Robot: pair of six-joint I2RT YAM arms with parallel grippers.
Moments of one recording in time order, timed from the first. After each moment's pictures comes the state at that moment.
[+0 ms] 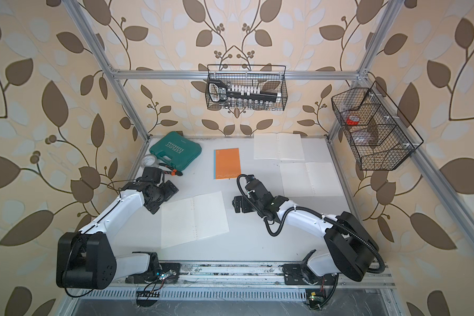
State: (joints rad) left arm 0.03 1.28 0.82 -0.72 -0.04 -0.88; right arm 0.72 1.41 0.76 -0.16 0.01 0.56
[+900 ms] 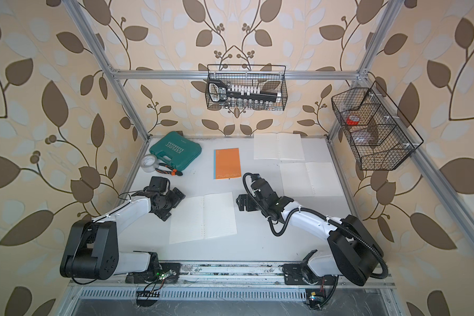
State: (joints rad) left arm -0.05 1.35 0.64 -0.44 0.12 -1.00; right arm 0.67 1.38 0.72 -0.13 -0.02 0.56
